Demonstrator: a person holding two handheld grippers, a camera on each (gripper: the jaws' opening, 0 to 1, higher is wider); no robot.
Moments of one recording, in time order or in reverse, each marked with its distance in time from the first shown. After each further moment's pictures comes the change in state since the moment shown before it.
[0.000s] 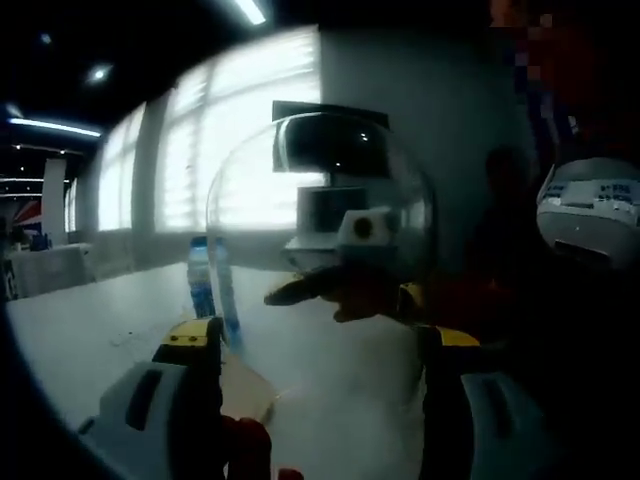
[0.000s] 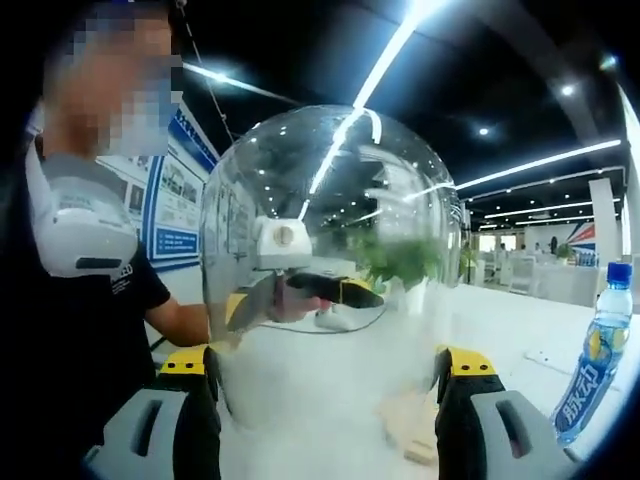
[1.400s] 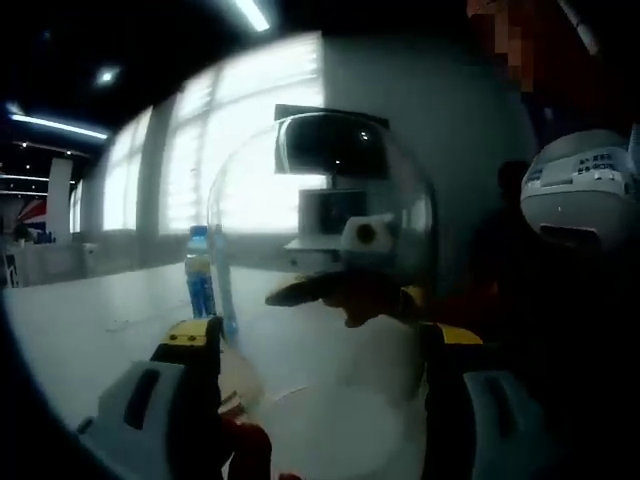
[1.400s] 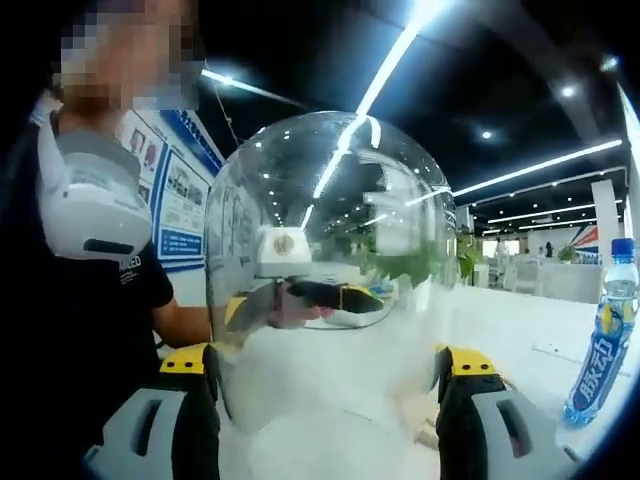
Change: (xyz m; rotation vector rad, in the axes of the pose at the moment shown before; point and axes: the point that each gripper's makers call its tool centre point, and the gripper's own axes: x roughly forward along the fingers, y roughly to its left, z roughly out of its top) left arm -0.009 -0.017 -0.021 0.004 -0.046 0.028; right arm 0.001 0.014 -0.021 -0.005 -0.038 0.014
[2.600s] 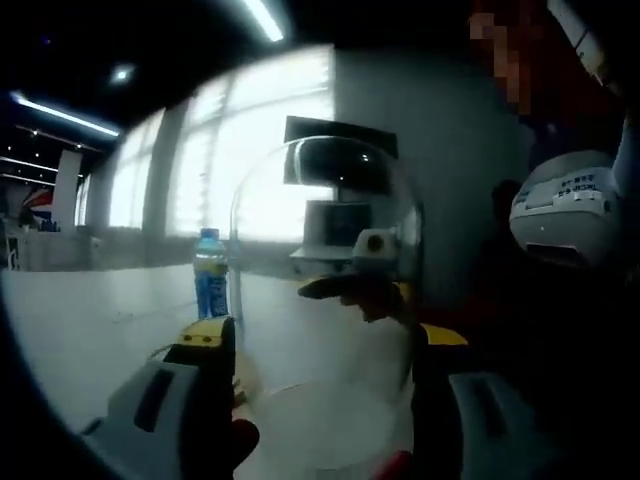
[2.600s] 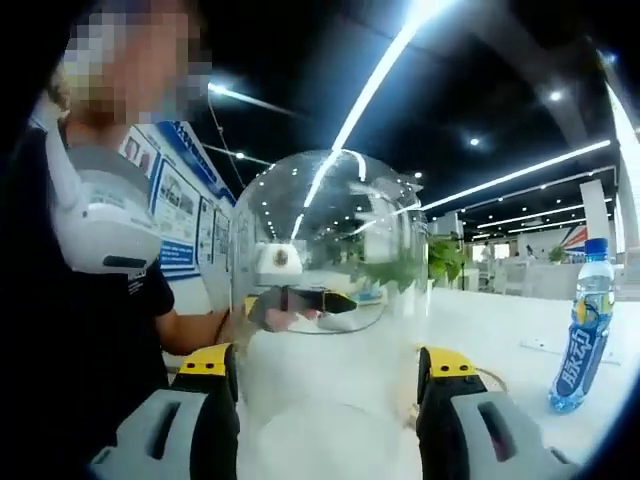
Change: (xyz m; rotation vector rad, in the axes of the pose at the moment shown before) left arm -0.021 0.003 0.000 -0.055 -0.049 0.026; right arm -0.039 0.002 0.009 0.037 -0.054 -0.061
